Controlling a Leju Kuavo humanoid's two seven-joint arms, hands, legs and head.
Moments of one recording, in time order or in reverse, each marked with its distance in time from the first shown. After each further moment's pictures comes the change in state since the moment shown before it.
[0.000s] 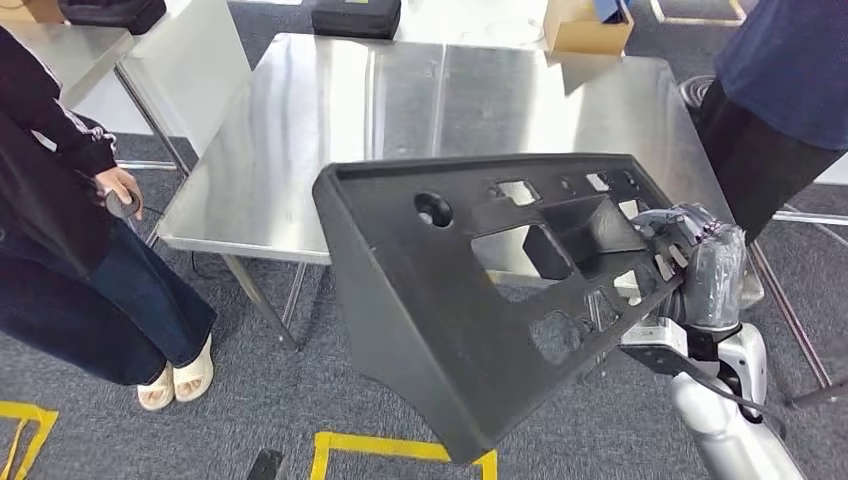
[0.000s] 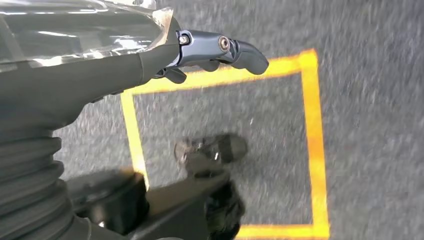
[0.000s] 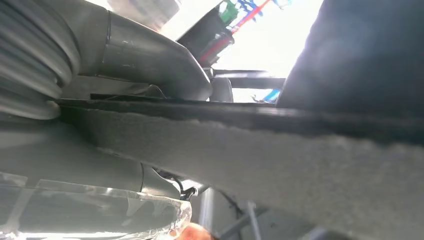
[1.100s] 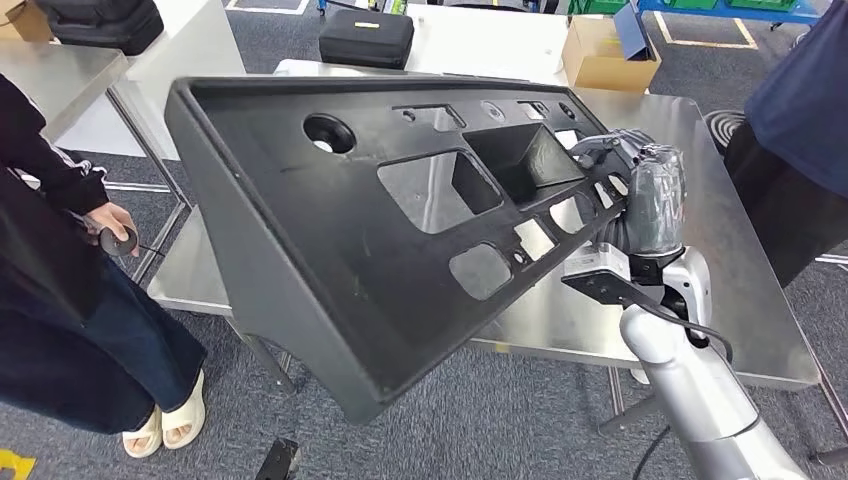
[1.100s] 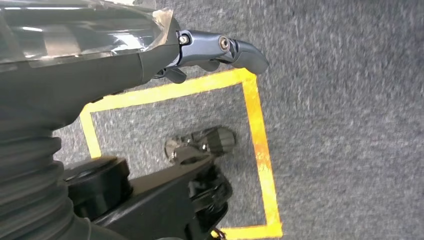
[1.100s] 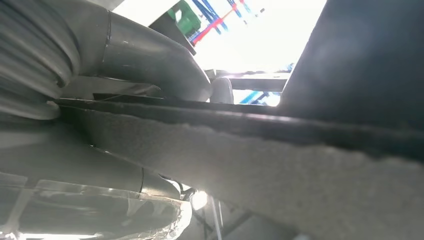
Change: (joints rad) left arm -0.028 -0.020 -0.006 -0.014 -0.072 -0.014 0.035; right arm -0.302 0.114 0.158 0.130 0.038 0.077 0.088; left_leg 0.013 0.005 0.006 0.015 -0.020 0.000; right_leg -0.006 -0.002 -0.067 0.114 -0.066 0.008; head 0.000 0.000
